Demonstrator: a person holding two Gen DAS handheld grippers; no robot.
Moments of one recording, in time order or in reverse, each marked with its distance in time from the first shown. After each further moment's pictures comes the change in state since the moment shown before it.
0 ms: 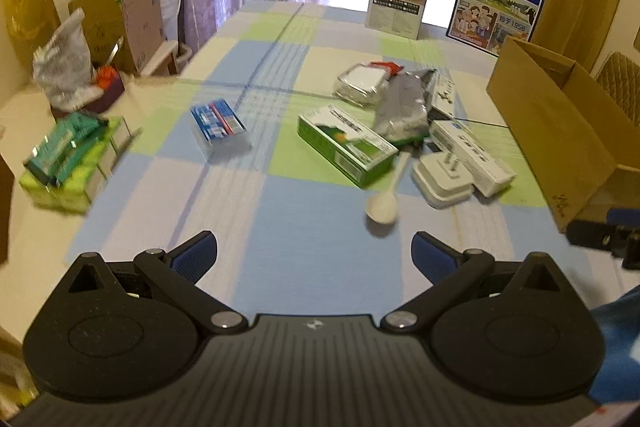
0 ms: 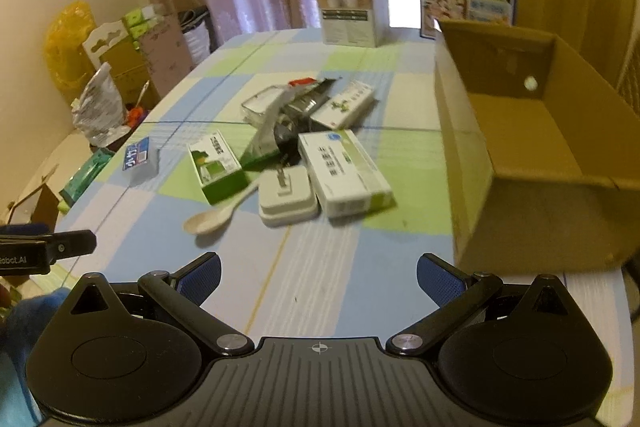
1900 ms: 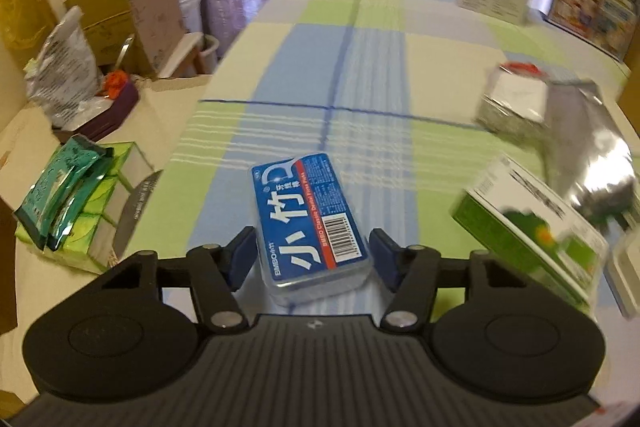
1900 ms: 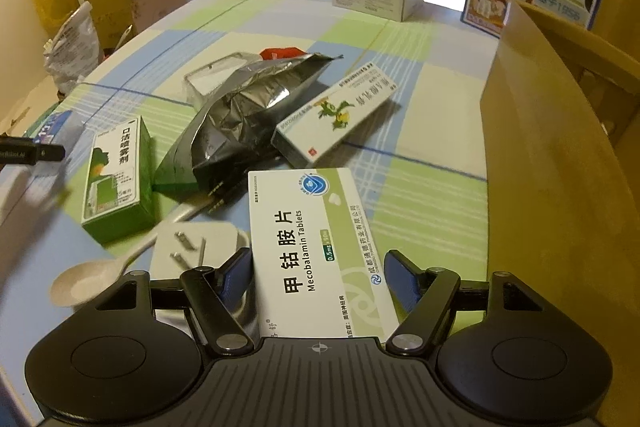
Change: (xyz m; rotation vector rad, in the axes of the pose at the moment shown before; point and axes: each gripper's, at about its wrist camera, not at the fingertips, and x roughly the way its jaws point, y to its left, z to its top) left arm 0.186 0.087 0.078 0.036 0.074 0.098; right arm 0.162 -0.032 0.064 -0.156 0.115 -0.036
